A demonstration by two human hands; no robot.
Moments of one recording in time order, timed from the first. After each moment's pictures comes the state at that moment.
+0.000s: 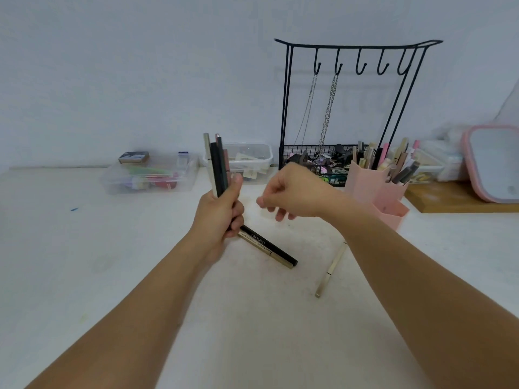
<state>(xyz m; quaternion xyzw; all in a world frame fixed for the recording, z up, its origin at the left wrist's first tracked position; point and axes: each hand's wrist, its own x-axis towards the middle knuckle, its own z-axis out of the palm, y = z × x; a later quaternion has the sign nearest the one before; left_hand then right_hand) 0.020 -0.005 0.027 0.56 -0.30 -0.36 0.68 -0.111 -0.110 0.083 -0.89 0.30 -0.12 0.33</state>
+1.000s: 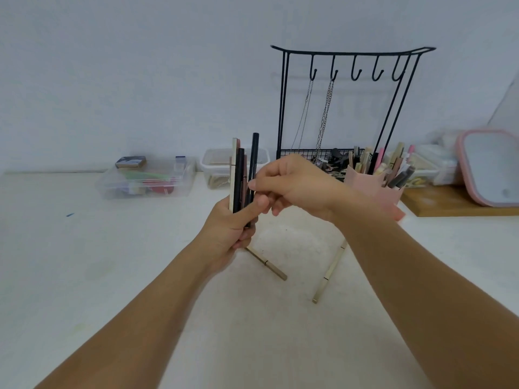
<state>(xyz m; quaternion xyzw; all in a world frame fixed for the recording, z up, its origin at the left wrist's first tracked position) 0.010 -0.006 0.023 0.49 -0.39 -0.43 0.65 -0.116 -0.102 0.103 -0.79 0.21 -0.17 0.54</state>
